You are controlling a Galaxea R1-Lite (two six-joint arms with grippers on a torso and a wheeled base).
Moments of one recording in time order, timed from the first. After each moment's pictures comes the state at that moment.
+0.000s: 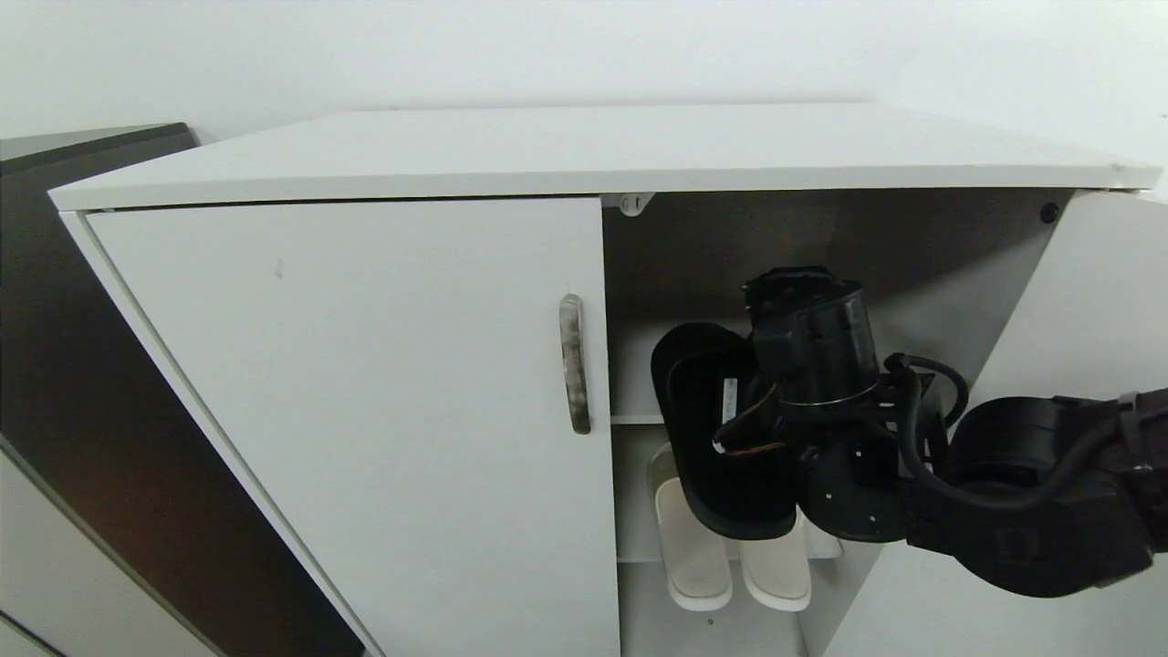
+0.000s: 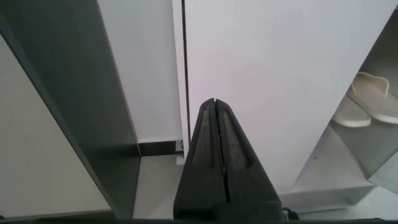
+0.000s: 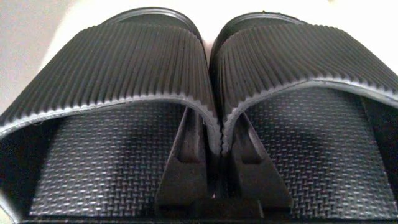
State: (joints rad) left arm 0.00 0.00 0.00 0.00 -0.04 0.00; right arm 0.84 1.82 -1.11 -0.35 -0.81 0.29
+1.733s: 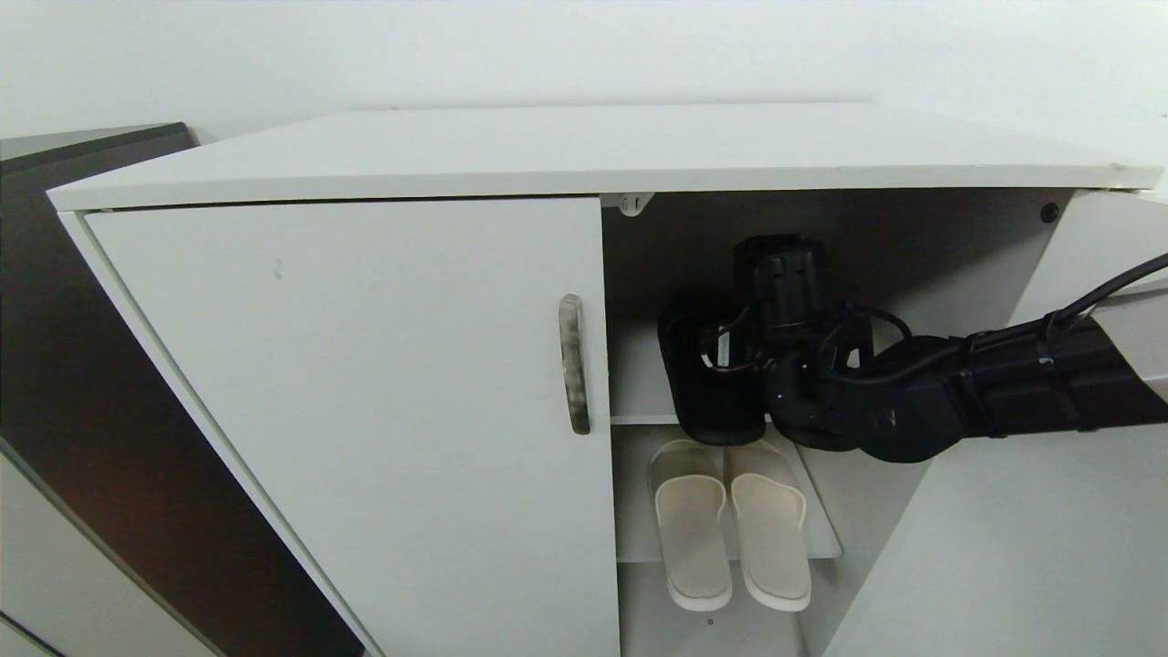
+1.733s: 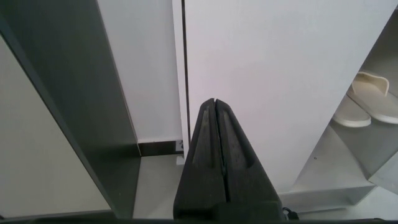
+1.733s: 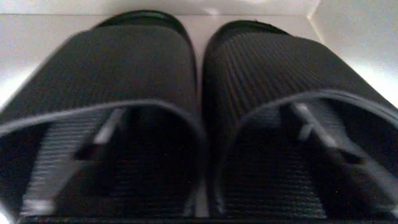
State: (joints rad) left arm 0.00 0.00 0.00 0.00 -0.04 0.00; right arm 0.67 2.02 -1.38 -0.35 -0.74 0.17
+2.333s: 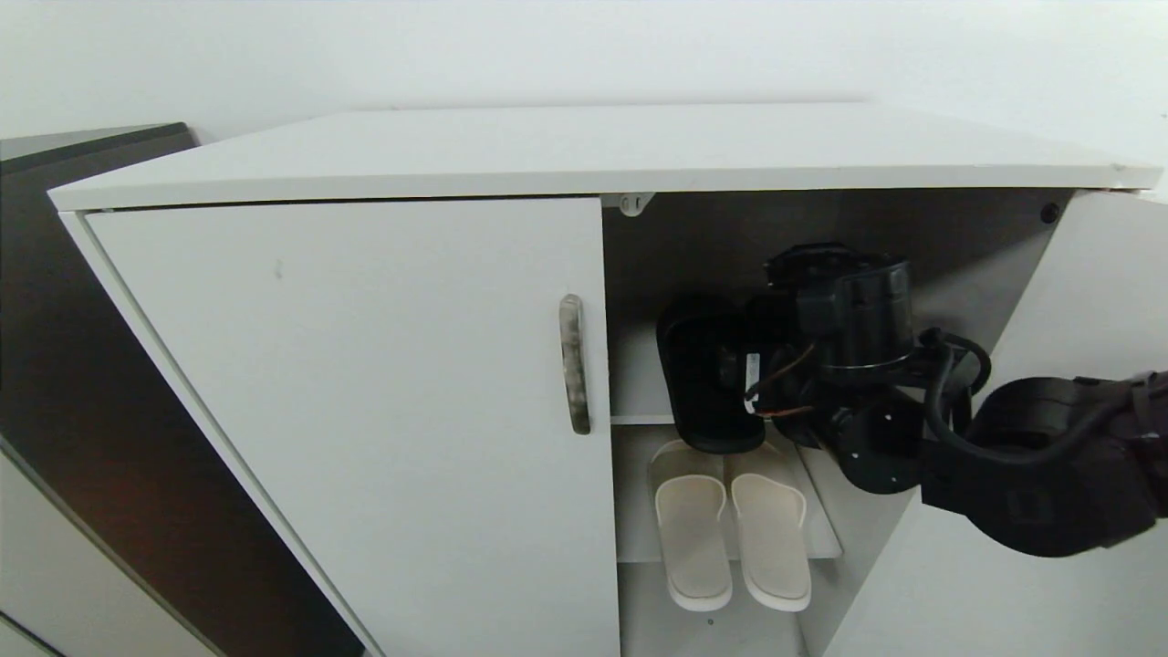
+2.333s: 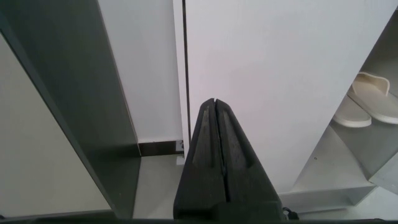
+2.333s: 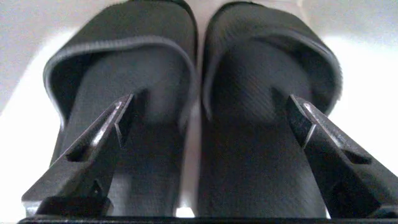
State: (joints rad) left arm 0.00 0.00 0.00 0.00 -0.04 0.00; right arm 0.76 1.80 -1.09 -0.43 -0.75 0.18
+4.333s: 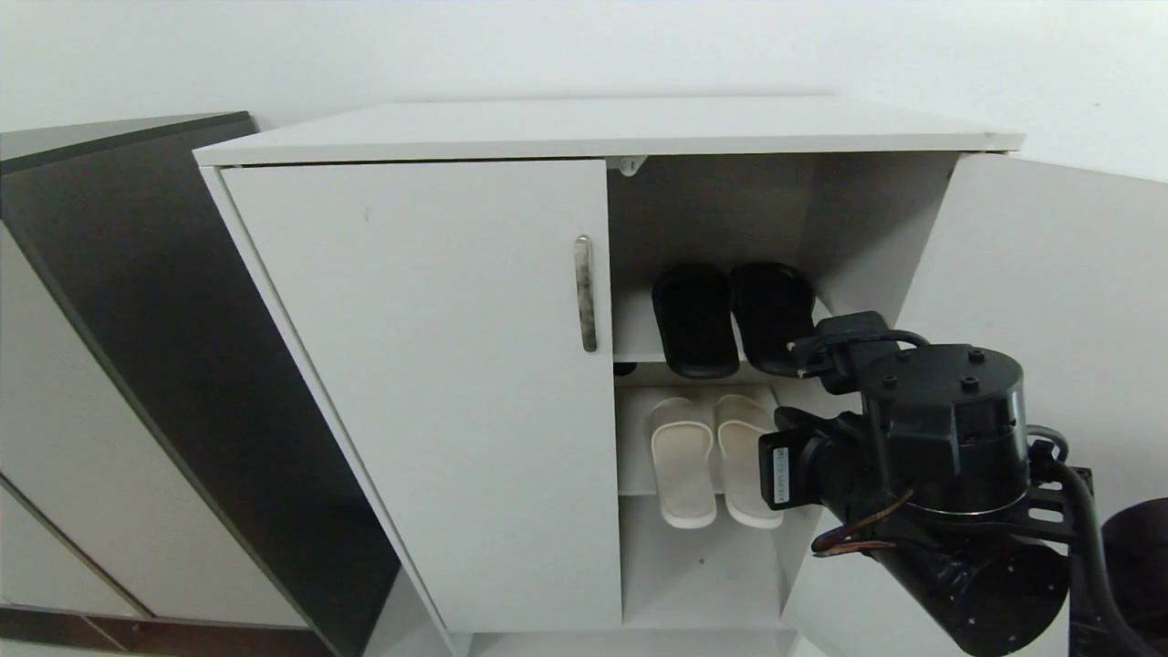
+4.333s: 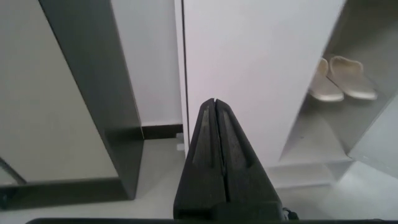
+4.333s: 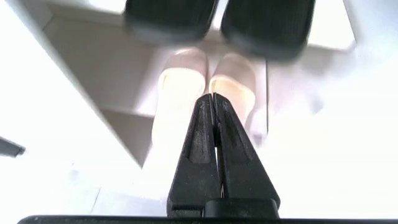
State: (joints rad) left arm 0.00 0.00 0.00 0.00 -0.04 0.00; right arm 0.90 1.64 -0.79 -0.53 -0.73 0.18
